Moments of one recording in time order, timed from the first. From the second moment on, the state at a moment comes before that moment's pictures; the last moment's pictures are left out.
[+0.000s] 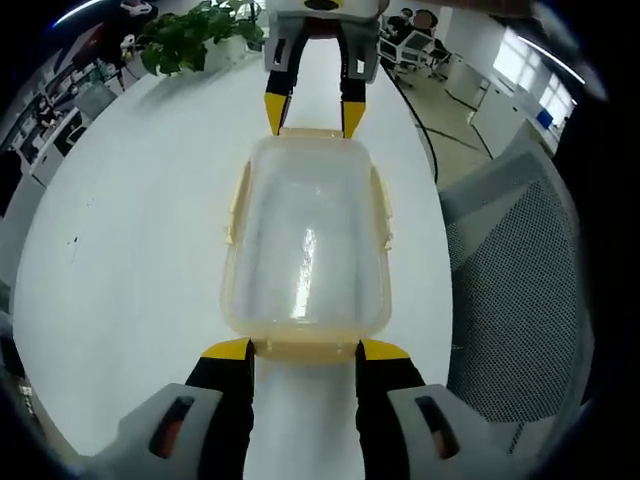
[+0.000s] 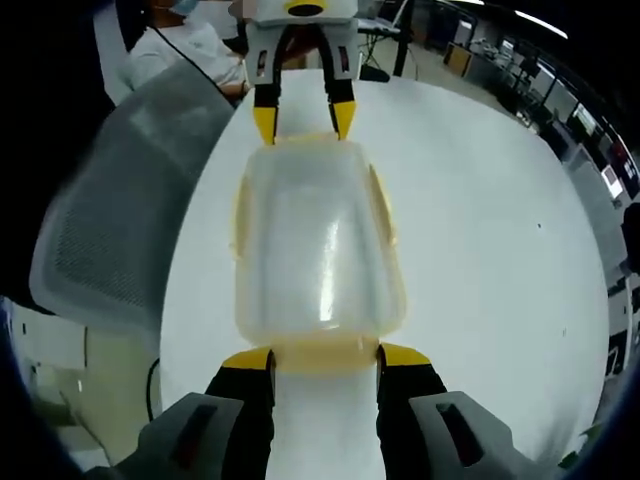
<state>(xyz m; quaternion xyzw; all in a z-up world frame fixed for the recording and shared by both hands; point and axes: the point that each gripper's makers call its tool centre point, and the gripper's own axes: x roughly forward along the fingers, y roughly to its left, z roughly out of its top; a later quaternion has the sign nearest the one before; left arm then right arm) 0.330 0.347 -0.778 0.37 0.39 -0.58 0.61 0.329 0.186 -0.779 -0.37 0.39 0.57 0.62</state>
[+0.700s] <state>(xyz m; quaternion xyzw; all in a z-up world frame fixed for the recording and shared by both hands) 0.334 0.355 -0.775 0.35 0.39 -0.58 0.62 0.322 0.180 -0.774 -0.34 0.41 0.57 0.63</state>
